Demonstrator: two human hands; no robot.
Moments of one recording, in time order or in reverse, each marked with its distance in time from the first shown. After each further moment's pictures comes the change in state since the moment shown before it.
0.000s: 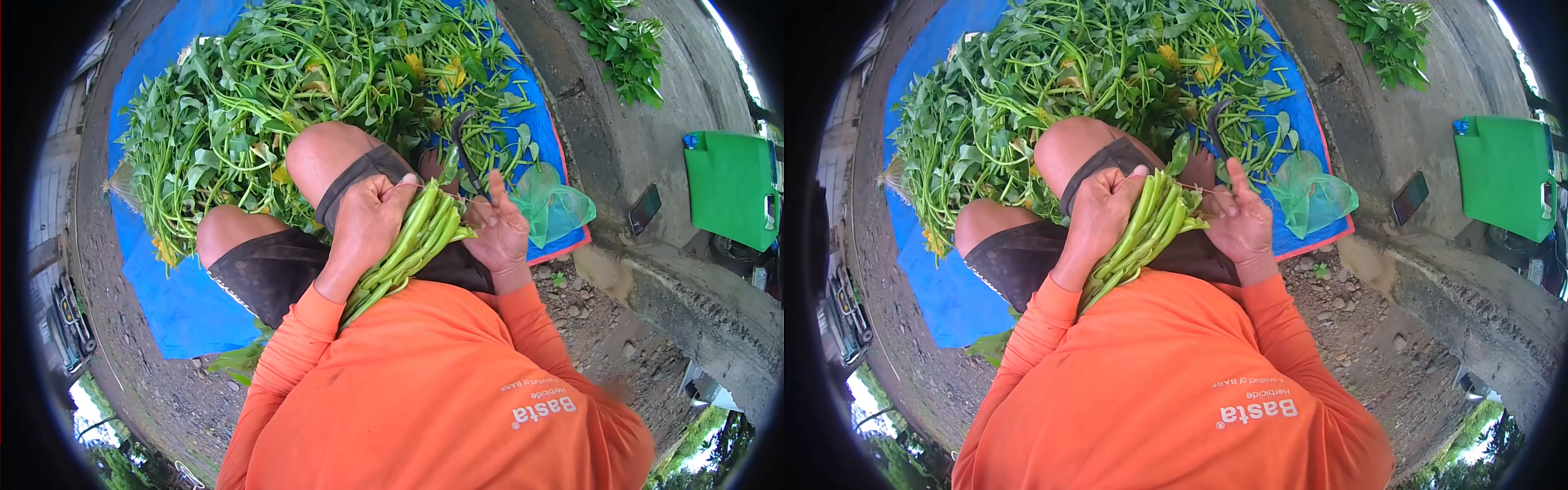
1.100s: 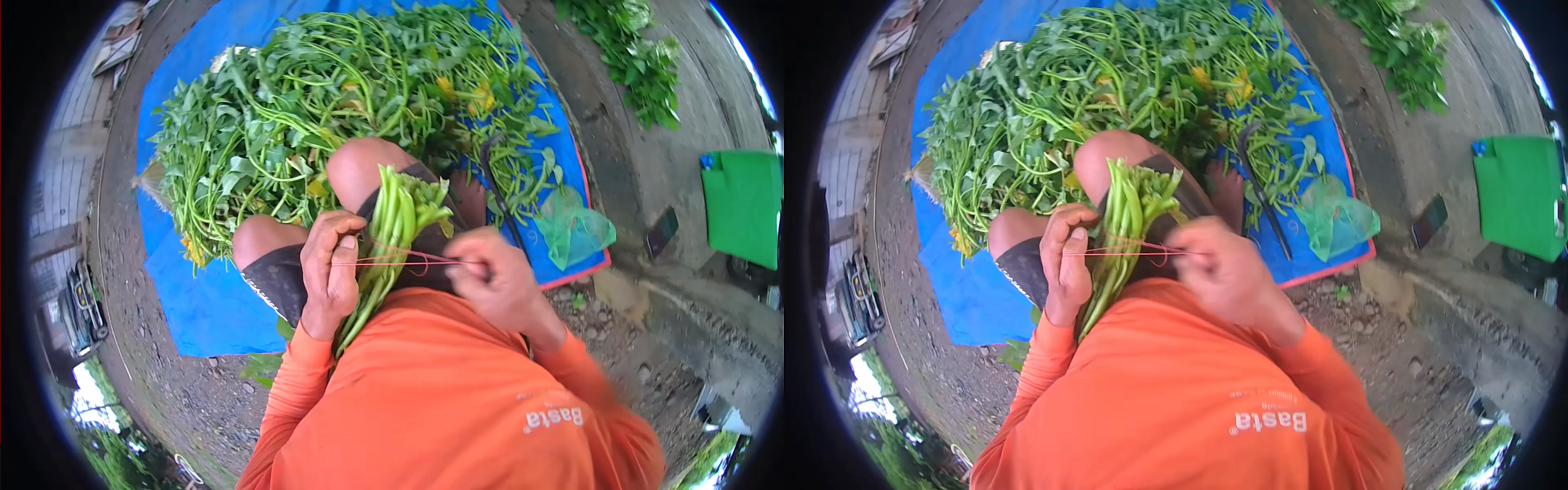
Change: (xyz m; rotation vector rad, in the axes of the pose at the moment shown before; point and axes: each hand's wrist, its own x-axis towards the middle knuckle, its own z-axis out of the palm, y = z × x) left_hand -0.046 -0.019 -0.087 0.207 0.268 0.745; right_hand -0.036 0.027 0.123 -1.622 -0.255 -0.293
